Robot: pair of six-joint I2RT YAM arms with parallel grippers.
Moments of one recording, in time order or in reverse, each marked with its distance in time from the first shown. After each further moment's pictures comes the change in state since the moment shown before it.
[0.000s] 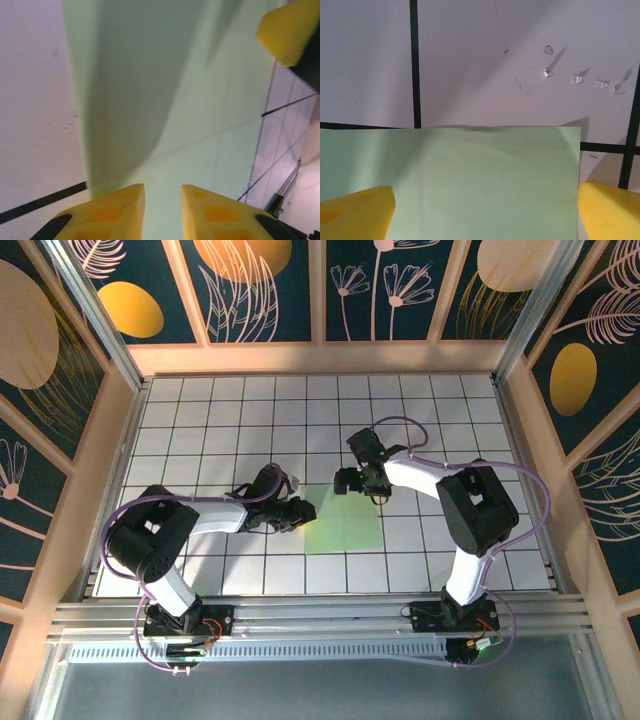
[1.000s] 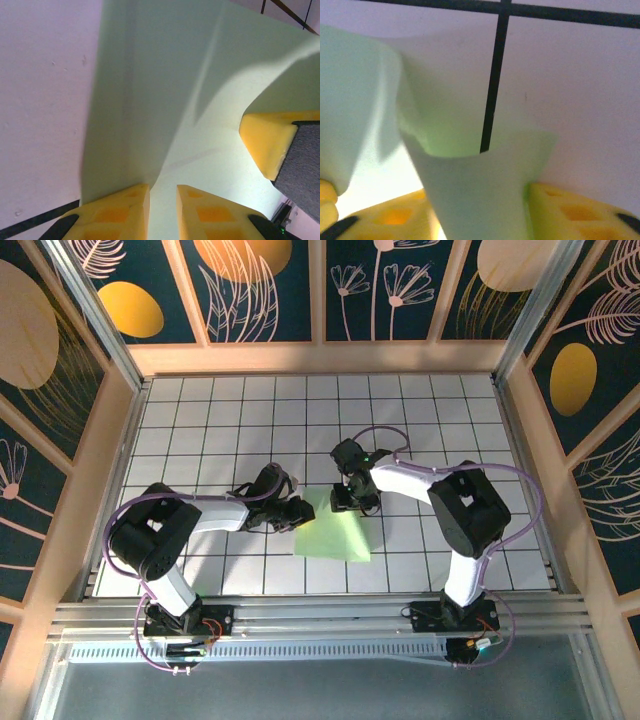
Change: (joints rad) left arm 0.000 0.010 0.014 -0.016 -0.029 -0.012; right arm 0.107 0.018 0.036 -0.139 -0.100 0.004
